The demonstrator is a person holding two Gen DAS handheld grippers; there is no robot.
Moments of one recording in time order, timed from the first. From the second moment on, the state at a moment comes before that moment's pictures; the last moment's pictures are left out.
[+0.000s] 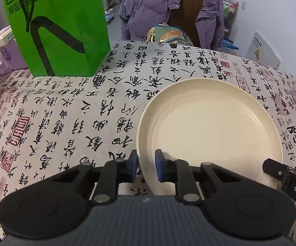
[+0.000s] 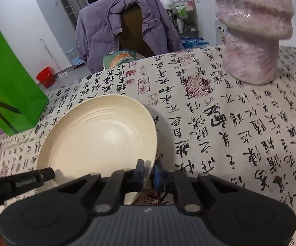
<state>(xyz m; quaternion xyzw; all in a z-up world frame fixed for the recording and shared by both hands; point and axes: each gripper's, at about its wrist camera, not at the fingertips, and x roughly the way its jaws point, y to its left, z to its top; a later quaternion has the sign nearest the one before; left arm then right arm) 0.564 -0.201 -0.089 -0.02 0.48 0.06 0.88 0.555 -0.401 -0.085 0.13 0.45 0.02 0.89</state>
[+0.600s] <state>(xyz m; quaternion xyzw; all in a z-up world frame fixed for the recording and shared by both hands) 0.544 -0.204 -0.070 -0.01 0.45 0.06 0.89 0.530 -0.400 -0.066 0.12 0.42 0.02 0.90</state>
